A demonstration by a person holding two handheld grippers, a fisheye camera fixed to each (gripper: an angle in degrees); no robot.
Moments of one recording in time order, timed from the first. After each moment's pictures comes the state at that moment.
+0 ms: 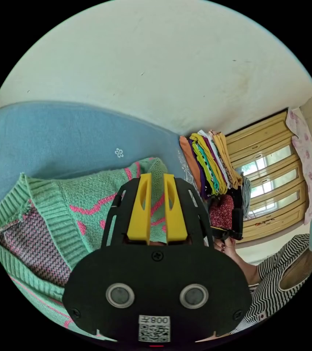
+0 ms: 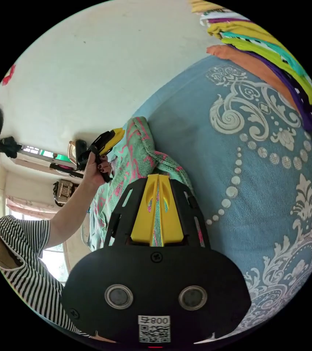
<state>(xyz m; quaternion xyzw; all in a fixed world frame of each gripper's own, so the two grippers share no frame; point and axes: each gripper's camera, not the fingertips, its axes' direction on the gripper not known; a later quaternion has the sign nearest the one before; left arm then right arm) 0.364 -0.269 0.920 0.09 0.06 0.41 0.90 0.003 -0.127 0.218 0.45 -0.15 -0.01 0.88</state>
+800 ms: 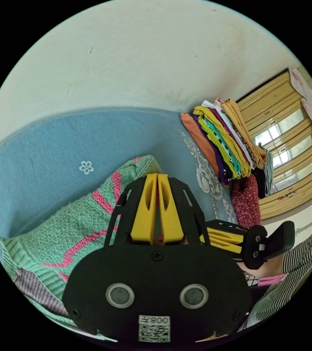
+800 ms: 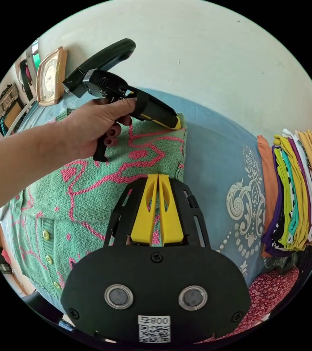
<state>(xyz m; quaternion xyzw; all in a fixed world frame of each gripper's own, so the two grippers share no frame) 0.465 -0.228 0.952 0.02 -0.03 0.48 0.88 -0.172 -0.171 0.213 0.41 0.25 -0.09 0.87</state>
